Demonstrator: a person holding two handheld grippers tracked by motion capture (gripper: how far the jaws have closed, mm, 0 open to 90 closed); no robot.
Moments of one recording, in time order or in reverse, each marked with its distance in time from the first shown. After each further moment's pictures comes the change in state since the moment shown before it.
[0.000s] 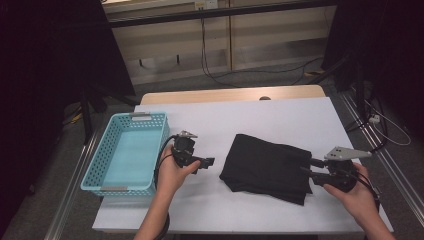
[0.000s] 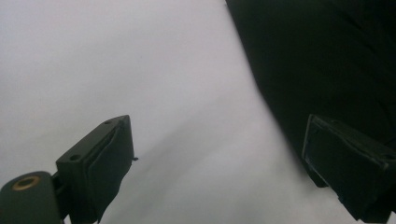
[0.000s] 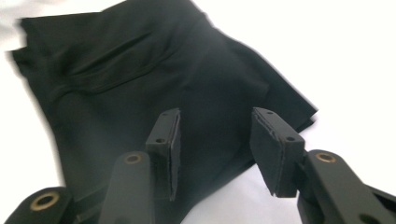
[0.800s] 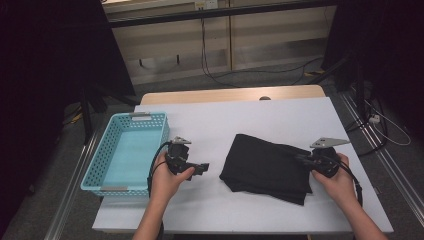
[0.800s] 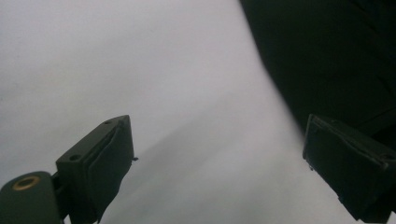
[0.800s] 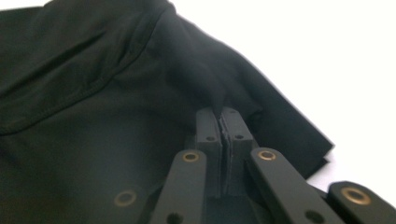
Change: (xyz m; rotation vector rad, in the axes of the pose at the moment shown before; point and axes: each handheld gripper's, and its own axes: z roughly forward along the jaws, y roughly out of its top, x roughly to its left) left arm 0.000 -0.019 -0.013 -0.003 0.015 -0.016; right arm -0.016 0.010 0.043 0.059 -0.006 0.050
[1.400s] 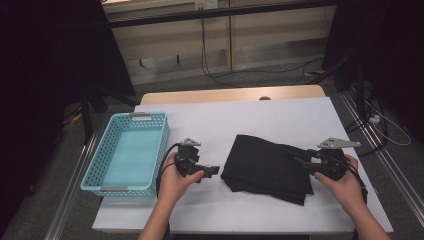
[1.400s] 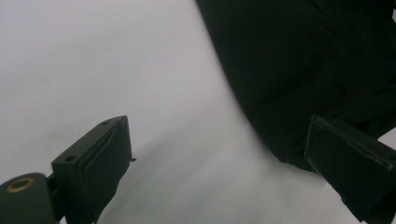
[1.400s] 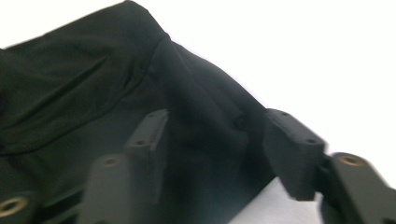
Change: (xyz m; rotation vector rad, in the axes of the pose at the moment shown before) left arm -0.020 0.002 0.017 0.002 -0.100 0.016; right arm 0.003 -0.002 -0.015 -0.069 -0.041 0.044
